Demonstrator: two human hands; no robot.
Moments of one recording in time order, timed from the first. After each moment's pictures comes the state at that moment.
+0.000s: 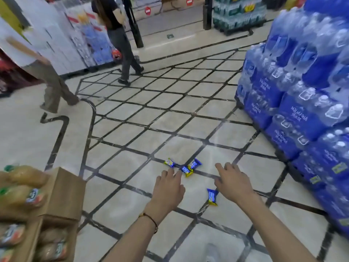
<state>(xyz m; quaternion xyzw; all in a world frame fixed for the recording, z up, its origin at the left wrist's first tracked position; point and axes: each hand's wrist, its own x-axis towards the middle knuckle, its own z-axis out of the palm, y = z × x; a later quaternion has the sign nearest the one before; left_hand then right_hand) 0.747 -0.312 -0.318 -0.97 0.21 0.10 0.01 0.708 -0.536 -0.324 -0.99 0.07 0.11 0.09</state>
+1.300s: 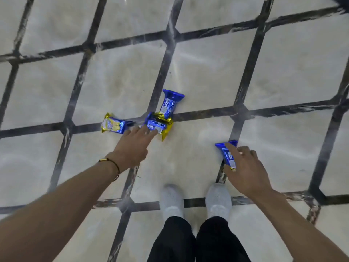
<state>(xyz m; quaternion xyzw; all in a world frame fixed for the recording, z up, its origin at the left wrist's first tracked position) 1.204 -0.339 -1.060 -0.80 0.51 0.26 0.17 0.928 -0.551 -1.046 -0.88 0.35 0.24 0.23</state>
